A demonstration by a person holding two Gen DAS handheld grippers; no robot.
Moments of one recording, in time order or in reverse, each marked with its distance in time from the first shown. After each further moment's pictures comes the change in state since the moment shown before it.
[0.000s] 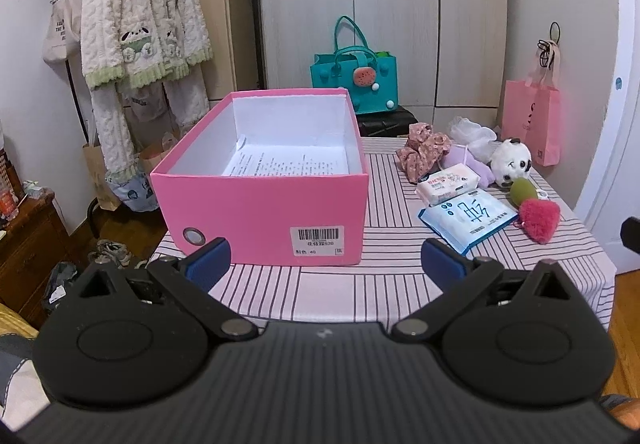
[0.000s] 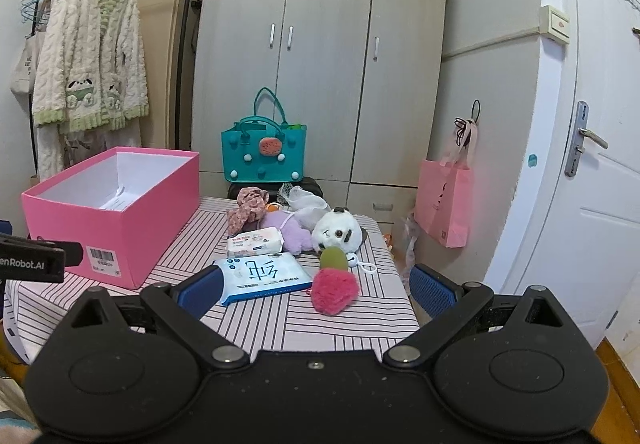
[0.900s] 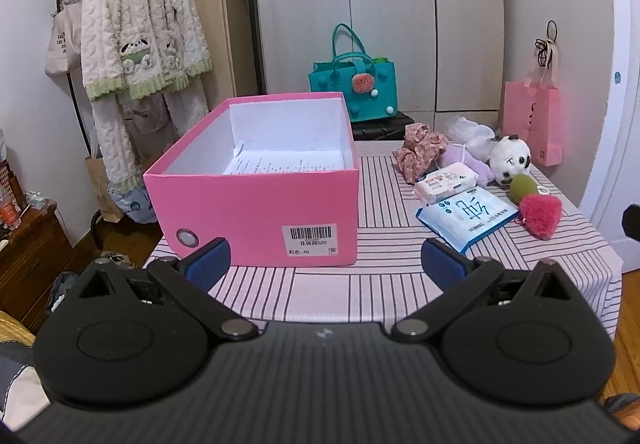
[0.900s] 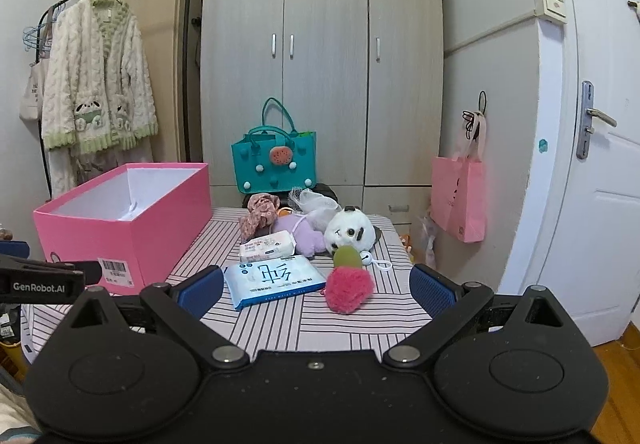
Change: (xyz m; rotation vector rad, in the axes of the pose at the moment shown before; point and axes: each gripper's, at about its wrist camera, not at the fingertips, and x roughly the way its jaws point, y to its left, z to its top) left arm 0.005 -0.016 -0.013 0.025 -0.041 0.020; right arm 0.002 -0.011 -0.013 0.074 -0.031 0.058
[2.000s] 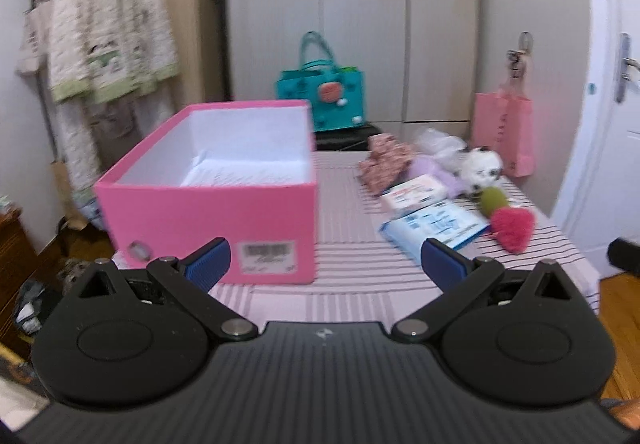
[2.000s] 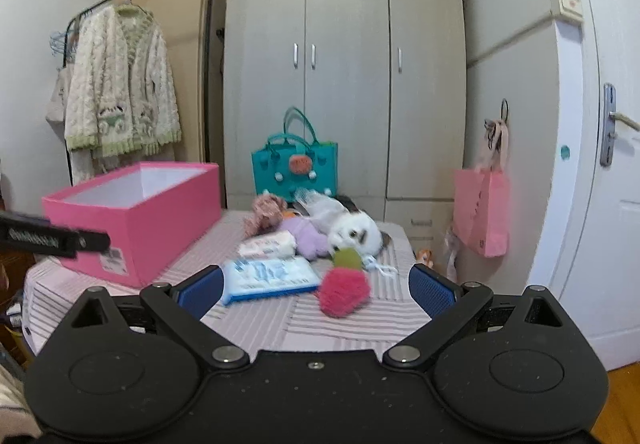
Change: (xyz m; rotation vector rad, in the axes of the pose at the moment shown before) left arm 0.018 -0.011 0.004 -0.003 -0.029 -0.125; right arm 0.014 -0.042 -0.021 -0.035 -0.038 0.089
